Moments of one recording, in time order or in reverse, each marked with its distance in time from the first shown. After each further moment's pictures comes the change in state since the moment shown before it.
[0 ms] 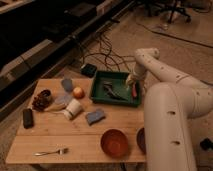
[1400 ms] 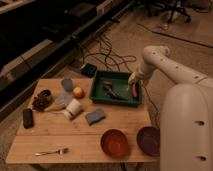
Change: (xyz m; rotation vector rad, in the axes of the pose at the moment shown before) arm 0.018 -0.005 -0.047 -0.095 -0.038 0.002
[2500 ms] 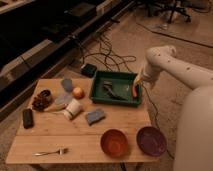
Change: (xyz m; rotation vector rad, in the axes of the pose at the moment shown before) arm 0.031 -0.020 -0.040 0.067 -0.046 0.025
